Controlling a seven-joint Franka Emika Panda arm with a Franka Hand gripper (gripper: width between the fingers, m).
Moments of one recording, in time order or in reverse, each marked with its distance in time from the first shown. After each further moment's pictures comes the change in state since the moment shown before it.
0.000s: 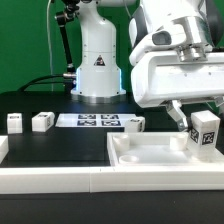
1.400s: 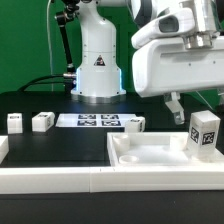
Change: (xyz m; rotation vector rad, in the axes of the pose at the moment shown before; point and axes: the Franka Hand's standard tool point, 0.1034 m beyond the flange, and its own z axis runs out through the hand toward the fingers) arm 0.000 0.001 -0.011 0.069 -0.304 -0.008
